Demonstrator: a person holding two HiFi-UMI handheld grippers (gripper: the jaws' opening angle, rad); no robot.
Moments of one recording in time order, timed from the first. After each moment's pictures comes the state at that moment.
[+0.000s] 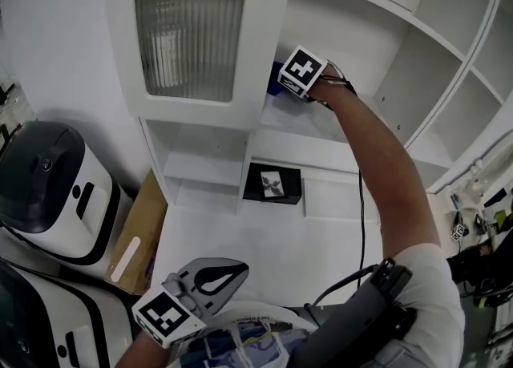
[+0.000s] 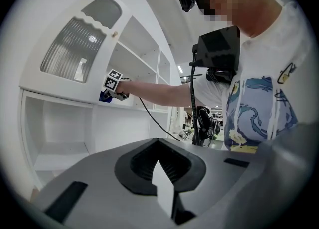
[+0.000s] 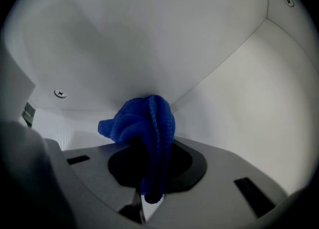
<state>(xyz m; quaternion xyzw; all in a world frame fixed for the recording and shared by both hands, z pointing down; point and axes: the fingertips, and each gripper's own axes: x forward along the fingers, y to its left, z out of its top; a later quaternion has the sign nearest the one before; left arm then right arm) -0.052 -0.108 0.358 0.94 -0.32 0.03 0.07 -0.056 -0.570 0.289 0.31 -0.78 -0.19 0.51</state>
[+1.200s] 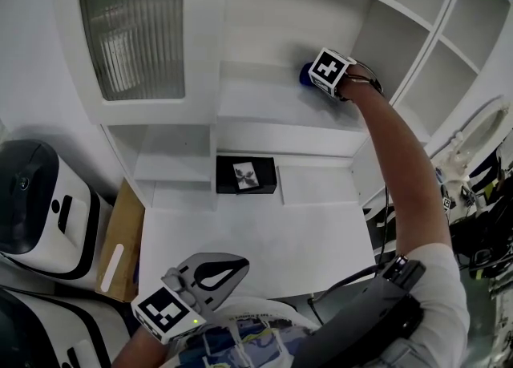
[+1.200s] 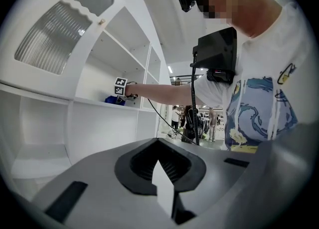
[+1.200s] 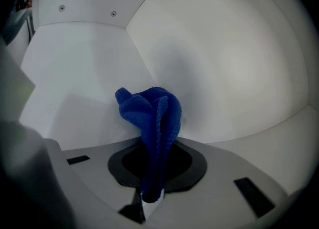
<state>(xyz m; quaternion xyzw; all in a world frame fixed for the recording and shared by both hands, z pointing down) -0.001 -0.115 0.360 0.96 -0.25 0.04 0.07 0.183 -0.588 0.297 0.43 -0.64 -0.12 0.62</state>
